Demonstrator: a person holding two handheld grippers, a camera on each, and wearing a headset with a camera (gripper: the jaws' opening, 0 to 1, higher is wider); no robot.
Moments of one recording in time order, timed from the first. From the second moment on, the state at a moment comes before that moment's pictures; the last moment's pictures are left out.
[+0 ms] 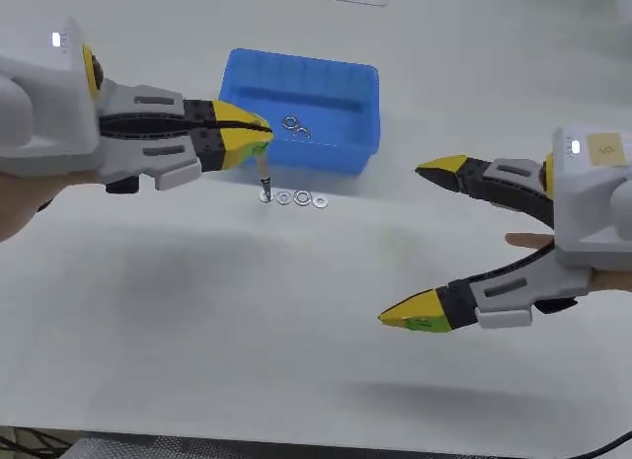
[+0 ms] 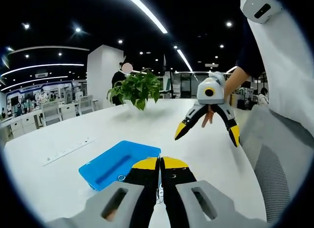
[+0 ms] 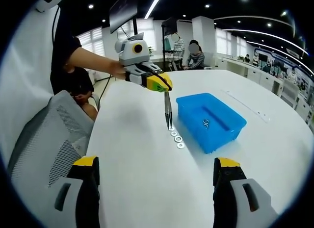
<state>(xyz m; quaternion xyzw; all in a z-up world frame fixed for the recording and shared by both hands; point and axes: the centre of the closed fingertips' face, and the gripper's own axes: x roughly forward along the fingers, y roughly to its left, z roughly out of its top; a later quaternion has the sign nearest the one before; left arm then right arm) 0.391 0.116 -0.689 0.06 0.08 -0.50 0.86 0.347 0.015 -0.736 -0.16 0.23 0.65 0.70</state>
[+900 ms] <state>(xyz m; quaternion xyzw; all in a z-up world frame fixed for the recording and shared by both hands) 0.374 0.109 -0.695 0.10 0.11 -0.52 0.84 0.342 0.083 -0.748 -0.16 0.23 0.70 0.66</state>
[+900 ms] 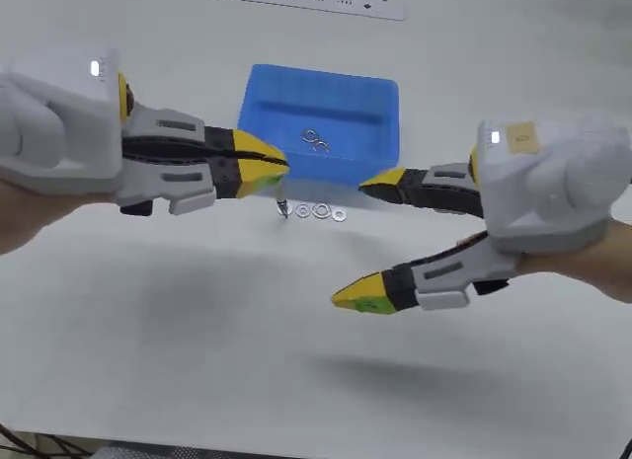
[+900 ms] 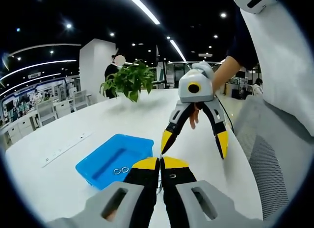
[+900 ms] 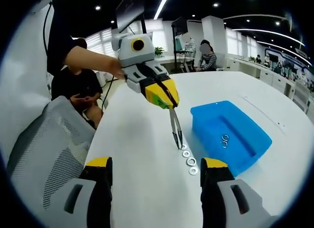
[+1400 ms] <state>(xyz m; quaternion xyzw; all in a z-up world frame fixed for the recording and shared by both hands) 0.375 0.106 -0.696 0.11 0.11 -0.53 0.83 0.368 0.127 -0.770 -0.19 0.23 0.70 0.65</state>
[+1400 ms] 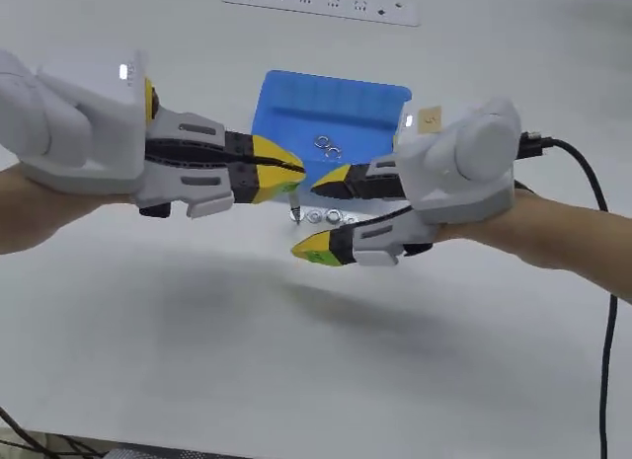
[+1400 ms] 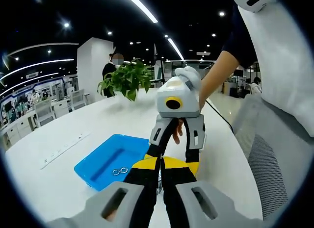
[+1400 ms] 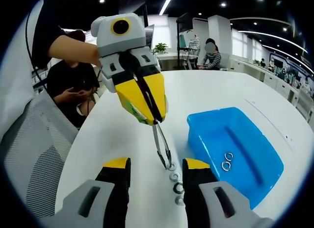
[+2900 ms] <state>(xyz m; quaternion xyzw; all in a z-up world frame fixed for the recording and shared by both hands) 0.375 0.107 -0.680 0.10 0.10 -0.52 0.84 0.372 0.146 -0.753 -0.23 0.17 0.73 0.62</state>
